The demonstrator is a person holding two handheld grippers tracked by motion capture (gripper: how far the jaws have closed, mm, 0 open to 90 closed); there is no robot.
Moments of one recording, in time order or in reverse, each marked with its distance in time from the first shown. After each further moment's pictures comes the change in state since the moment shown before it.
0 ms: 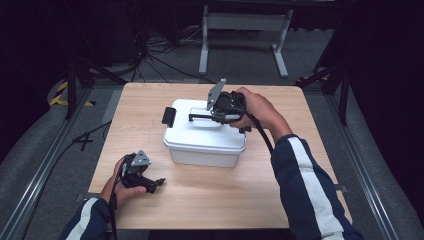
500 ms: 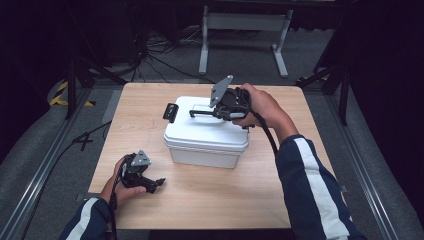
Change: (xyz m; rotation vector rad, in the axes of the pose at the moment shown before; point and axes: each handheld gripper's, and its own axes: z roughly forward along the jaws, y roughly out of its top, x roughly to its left) left arm 0.000 0.000 0.000 0.000 0.002 0.002; right arm 0.002 0.000 -0.024 -0.061 -0.044 -0.037
